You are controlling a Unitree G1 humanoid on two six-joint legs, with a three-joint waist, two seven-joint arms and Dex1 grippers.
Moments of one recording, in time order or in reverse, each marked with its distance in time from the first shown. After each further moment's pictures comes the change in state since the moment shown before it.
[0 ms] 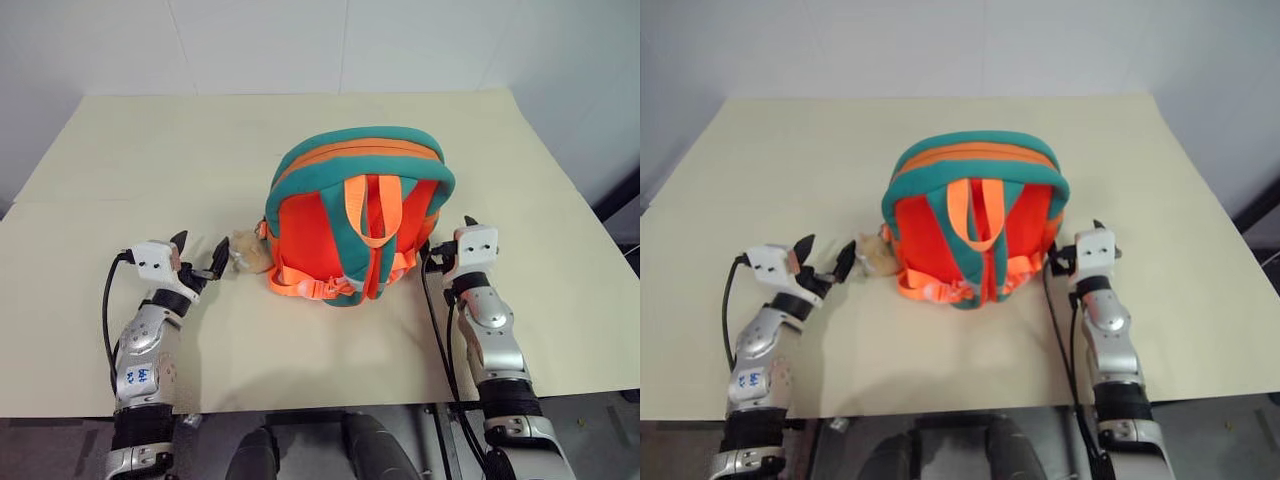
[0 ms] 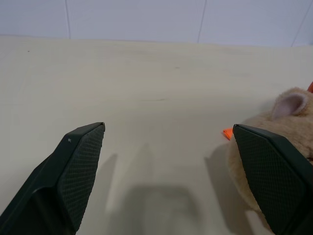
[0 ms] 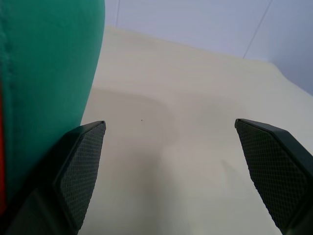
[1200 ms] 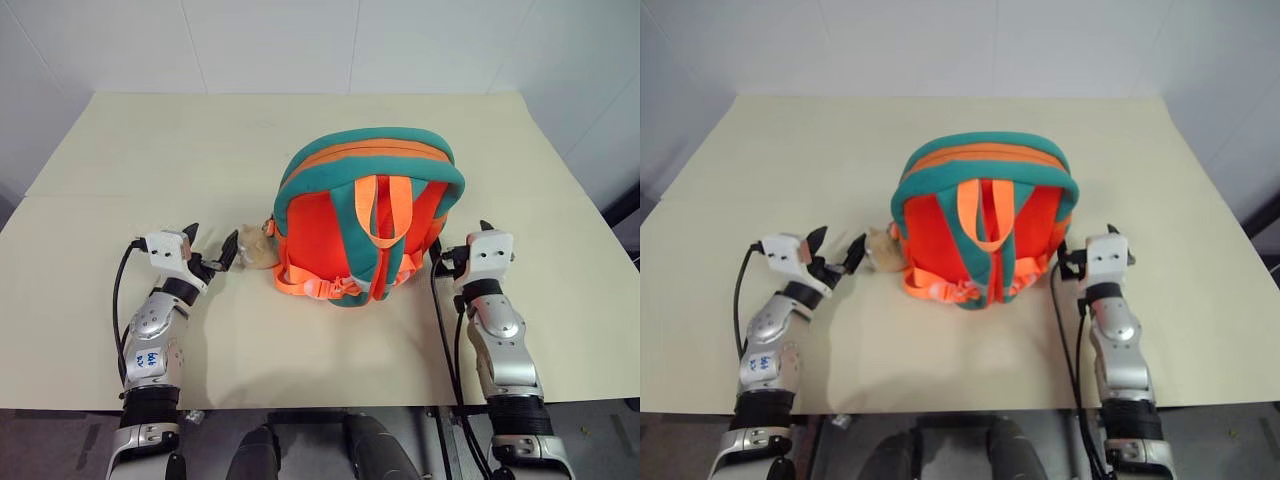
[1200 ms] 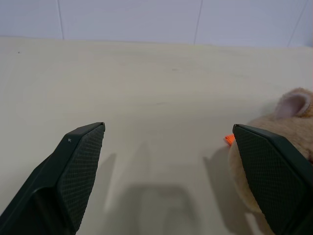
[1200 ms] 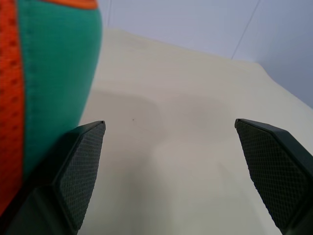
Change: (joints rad) left arm -0.074 0.002 -0.022 0.087 0.007 -0.024 -0.013; right arm 0.048 -0.020 -0.016 -0.109 -0.001 0.076 -0.040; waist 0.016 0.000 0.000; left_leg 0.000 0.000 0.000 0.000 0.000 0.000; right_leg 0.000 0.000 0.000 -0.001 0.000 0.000
